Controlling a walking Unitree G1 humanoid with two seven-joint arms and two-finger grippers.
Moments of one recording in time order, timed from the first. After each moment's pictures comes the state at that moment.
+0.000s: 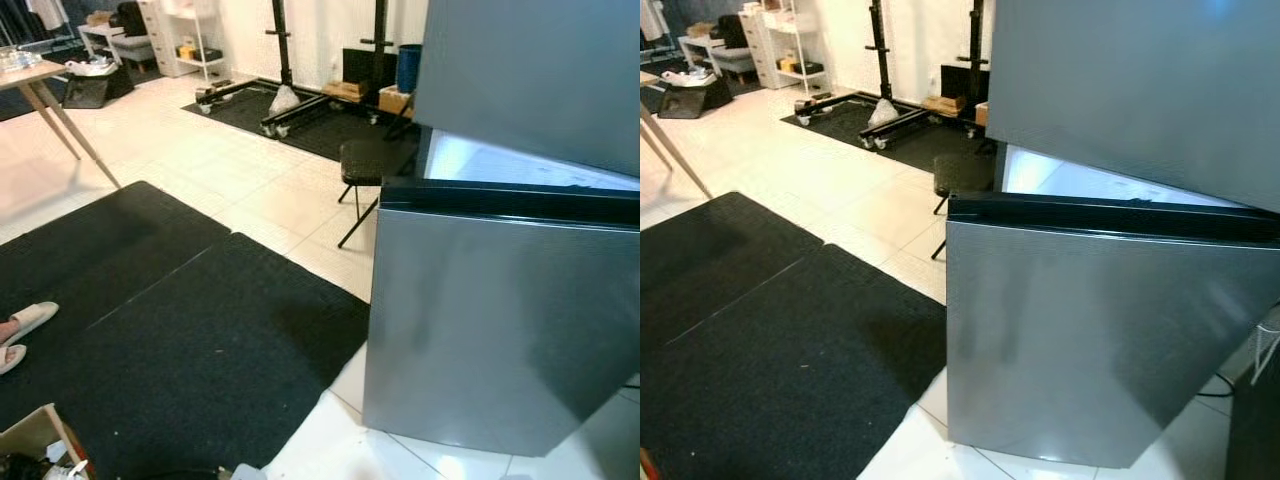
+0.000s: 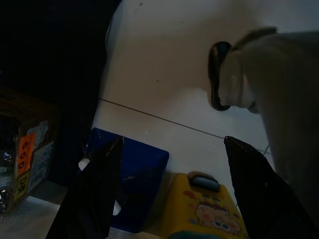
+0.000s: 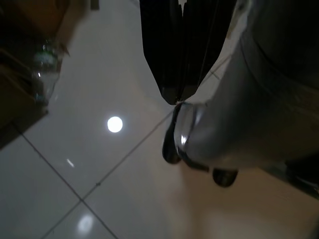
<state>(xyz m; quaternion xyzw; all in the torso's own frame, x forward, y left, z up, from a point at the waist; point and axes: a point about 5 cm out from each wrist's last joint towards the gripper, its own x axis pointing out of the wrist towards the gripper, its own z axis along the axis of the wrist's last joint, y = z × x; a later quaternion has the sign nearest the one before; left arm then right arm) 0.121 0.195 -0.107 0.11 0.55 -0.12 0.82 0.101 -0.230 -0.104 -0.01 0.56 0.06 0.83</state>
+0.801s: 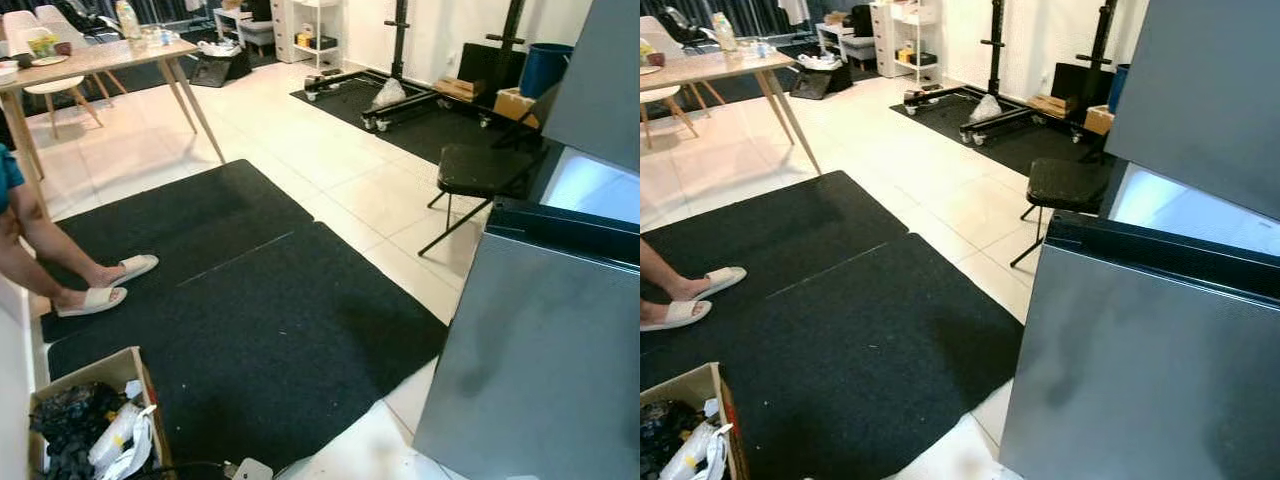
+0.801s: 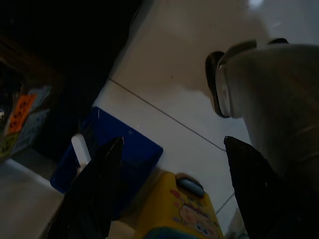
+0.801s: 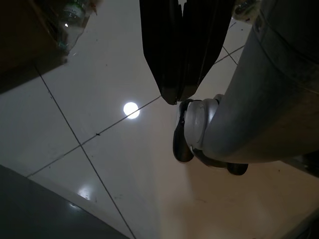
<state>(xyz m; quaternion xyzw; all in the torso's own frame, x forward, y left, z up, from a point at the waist) 0.124 0.188 -0.106 0.11 0.54 -0.14 0.82 0.106 -0.232 -0.102 -0.01 0.55 0.03 0.84</state>
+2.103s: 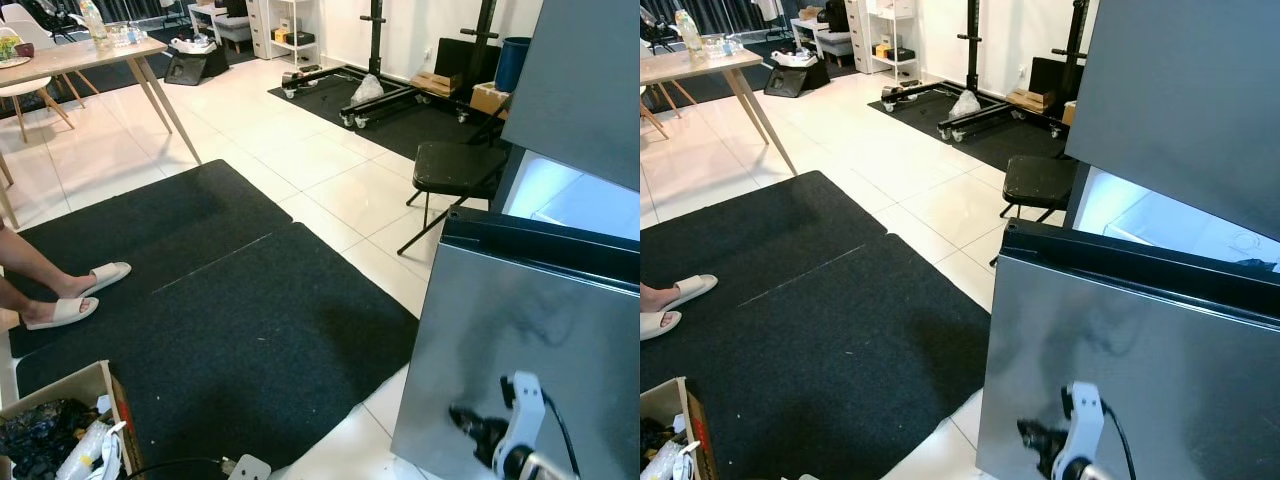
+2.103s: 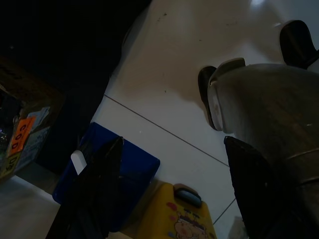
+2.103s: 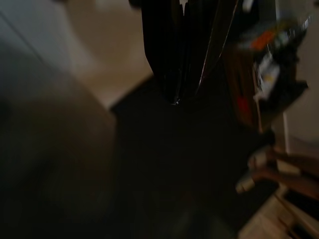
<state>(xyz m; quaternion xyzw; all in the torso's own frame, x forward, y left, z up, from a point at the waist) 0.125 0.193 -0.105 0.13 0.54 -0.13 0.82 0.237 -0.215 -0.027 0.23 0.24 0.15 0.93</state>
